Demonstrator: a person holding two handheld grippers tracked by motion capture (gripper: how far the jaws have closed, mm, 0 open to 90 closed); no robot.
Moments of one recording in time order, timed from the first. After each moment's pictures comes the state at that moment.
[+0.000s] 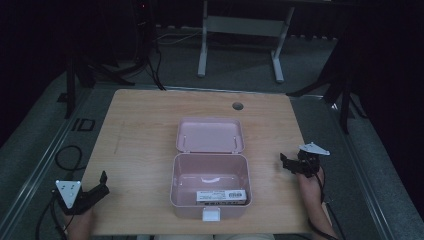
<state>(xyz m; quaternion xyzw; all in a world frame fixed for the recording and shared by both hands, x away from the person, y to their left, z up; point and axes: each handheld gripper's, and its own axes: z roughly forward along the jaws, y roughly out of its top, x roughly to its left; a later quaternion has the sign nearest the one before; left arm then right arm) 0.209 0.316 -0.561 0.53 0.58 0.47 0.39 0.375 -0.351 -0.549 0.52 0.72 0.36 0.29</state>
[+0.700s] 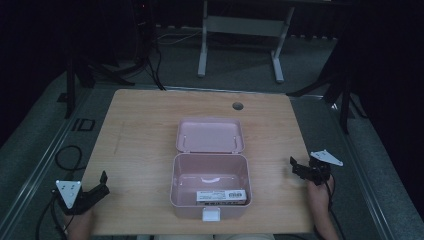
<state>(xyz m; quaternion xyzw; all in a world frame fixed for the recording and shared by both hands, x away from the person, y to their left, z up) 0.208 0.316 -0.561 0.53 0.58 0.47 0.39 0.351 -0.375 -0.550 0.53 0.69 0.37 0.32</state>
